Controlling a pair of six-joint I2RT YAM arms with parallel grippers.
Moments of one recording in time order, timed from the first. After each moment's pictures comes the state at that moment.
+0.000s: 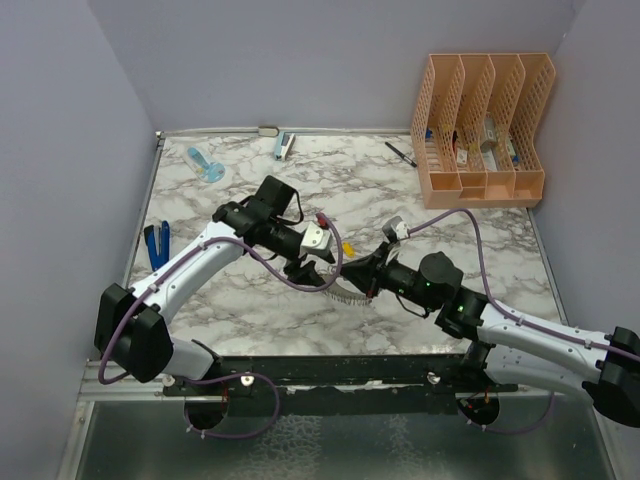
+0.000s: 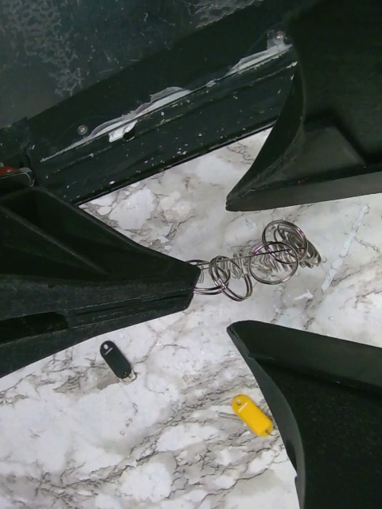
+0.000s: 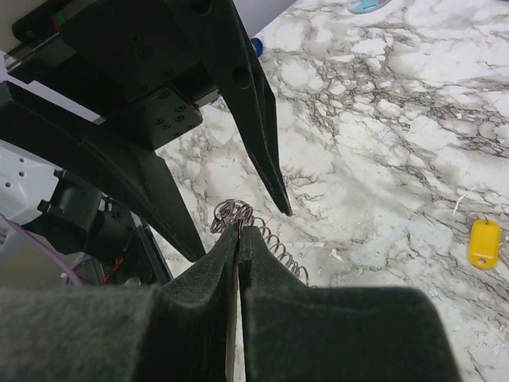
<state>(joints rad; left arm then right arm) -0.58 1.39 1.17 -0.82 1.07 0.98 0.97 0.93 0.49 0.39 -0.05 0.39</state>
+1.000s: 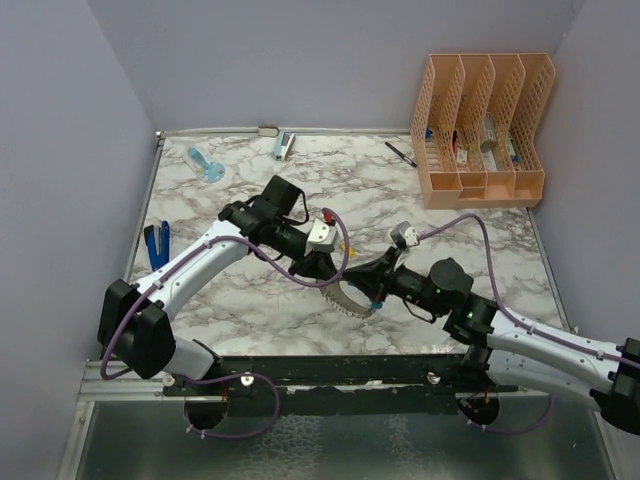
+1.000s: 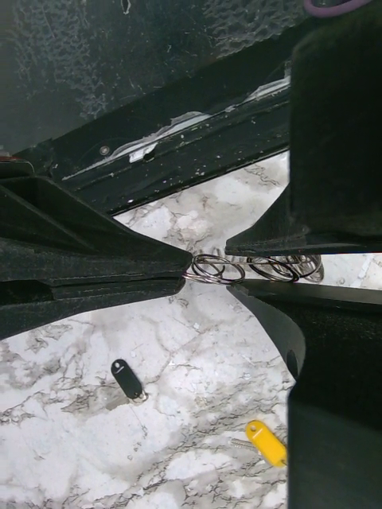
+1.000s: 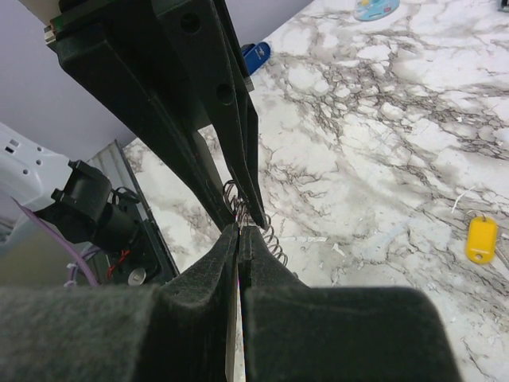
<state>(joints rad) -0.60 1.41 1.18 -0.80 1.09 0.90 0.97 0.85 0.47 0.35 -0.05 0.37</state>
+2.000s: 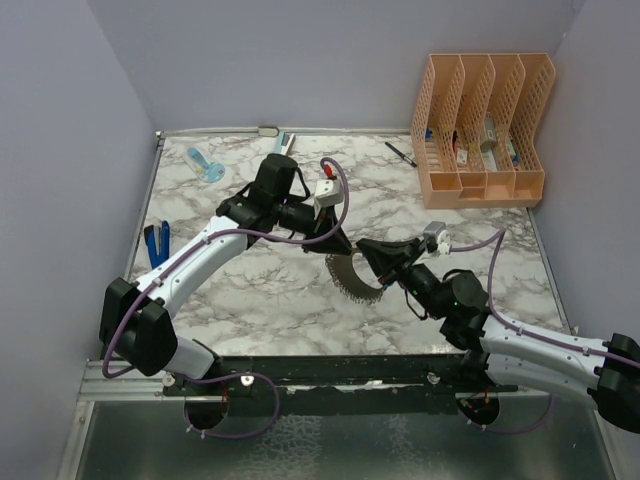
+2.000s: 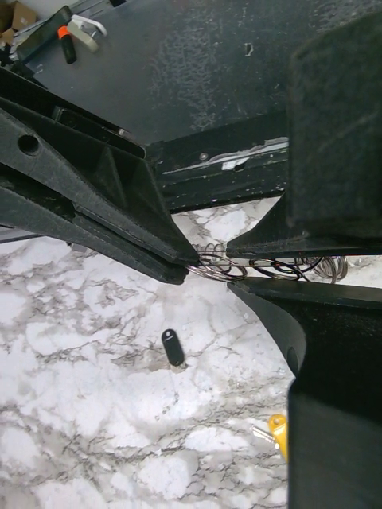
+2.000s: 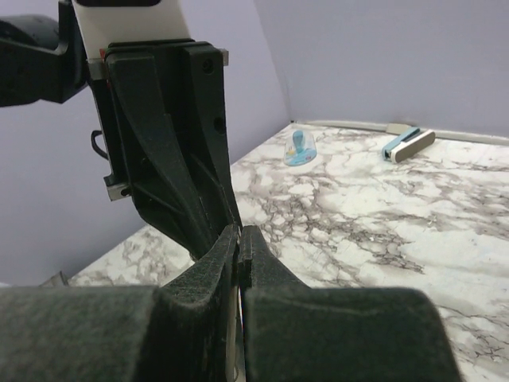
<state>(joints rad) -0.58 1.43 1.21 -0.40 1.13 0.26 0.97 0.86 0.33 0.84 0.18 0.26</state>
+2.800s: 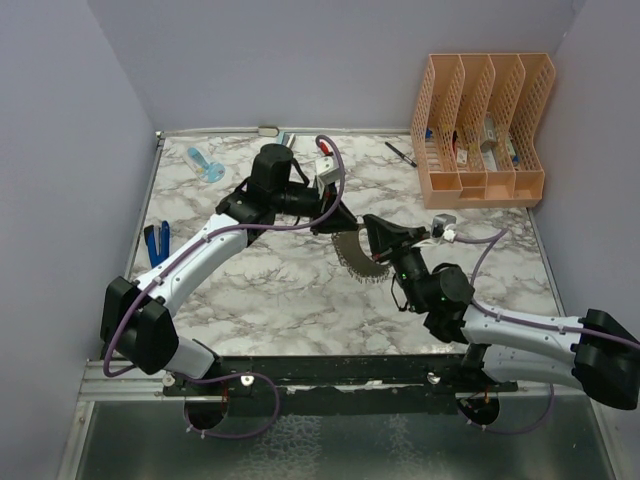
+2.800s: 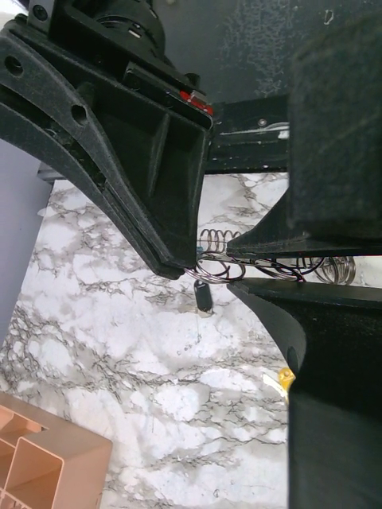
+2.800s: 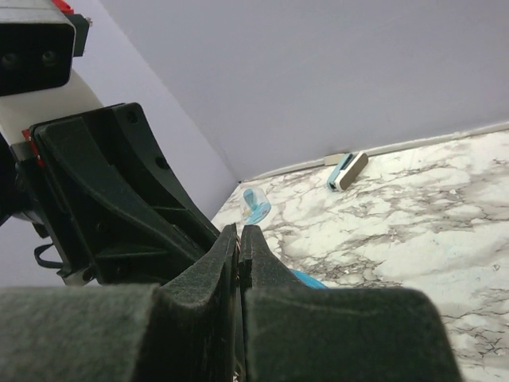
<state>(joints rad) -0.58 1.44 1.24 -0.17 0.96 0.01 1.01 1.05 0.41 1.04 0.57 0.34</state>
